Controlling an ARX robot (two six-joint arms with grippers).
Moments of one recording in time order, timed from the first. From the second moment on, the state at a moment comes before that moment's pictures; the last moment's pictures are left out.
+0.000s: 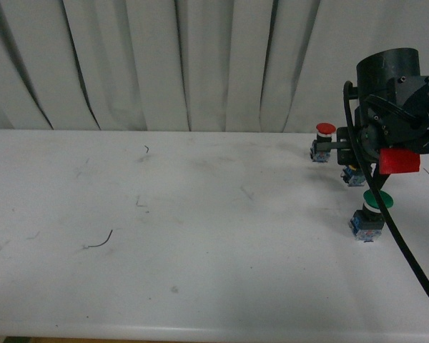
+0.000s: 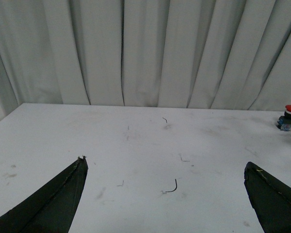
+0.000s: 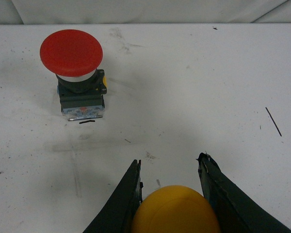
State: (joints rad) left arm 0.00 0.01 0.01 0.00 0.00 -0.01; right arm 0.15 2.40 1.58 0.23 0.42 0.06
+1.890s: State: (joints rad) left arm 0.00 0.01 0.01 0.00 0.00 -0.01; right arm 0.17 2.35 1.55 0.29 0.32 0.10
